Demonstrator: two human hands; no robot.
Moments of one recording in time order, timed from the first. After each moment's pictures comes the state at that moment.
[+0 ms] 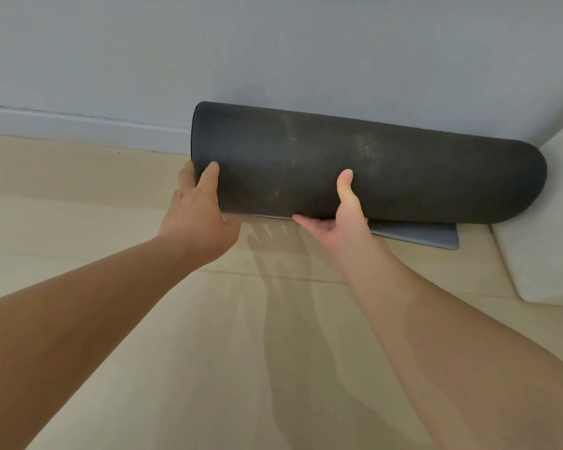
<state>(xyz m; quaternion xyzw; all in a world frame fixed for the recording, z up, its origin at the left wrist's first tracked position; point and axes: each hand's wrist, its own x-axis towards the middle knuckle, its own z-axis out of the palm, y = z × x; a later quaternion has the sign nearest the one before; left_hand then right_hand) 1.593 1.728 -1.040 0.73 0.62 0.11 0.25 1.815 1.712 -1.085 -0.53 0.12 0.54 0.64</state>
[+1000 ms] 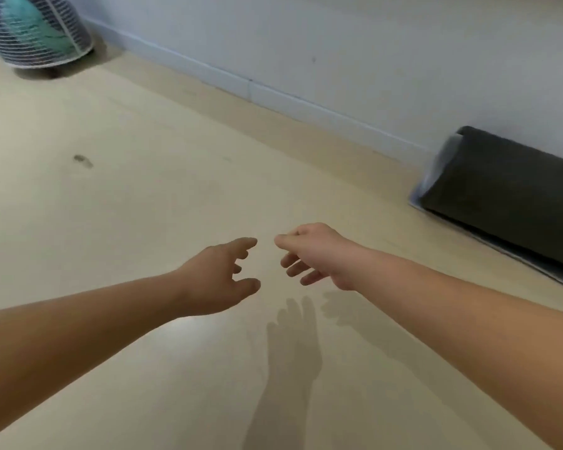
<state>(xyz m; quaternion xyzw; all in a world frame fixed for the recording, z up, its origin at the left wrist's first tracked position) 1.226 1.493 -0.976 0.60 0.70 0.04 0.38 1.416 1.577 -0.981 -0.58 -0.55 0.60 0.04</state>
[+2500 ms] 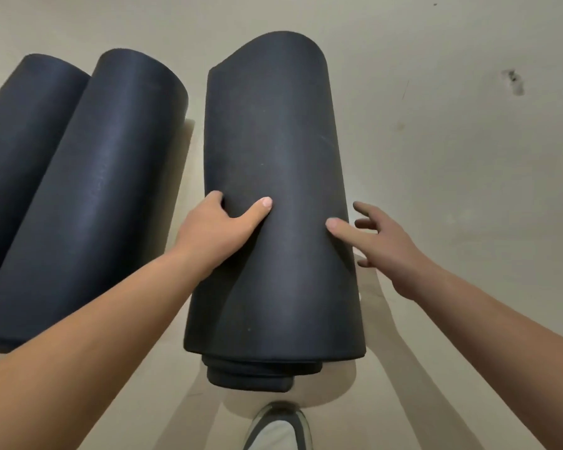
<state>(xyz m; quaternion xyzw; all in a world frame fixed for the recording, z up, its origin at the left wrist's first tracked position) 0.827 1.064 -1.004 -0.03 0.94 0.28 0.20 0.934 1.297 -1.062 -0.31 -0.70 0.64 -0.11</state>
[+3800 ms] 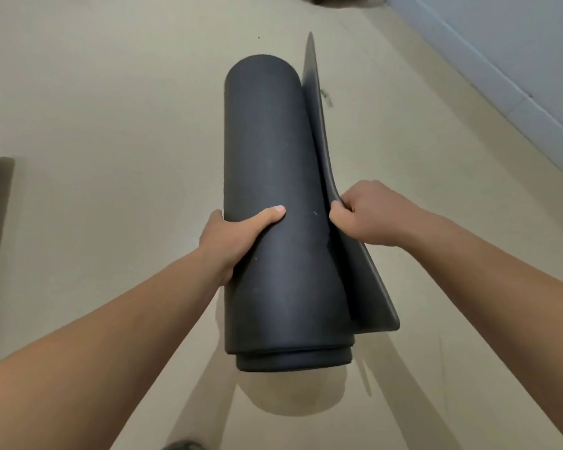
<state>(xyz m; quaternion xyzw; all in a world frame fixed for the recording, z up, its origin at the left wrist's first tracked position) 0.905 1.264 -1.037 -0.06 0.77 0.50 0.40 1.030 1.451 -0.980 -0.29 -0.92 0.23 -0.14</state>
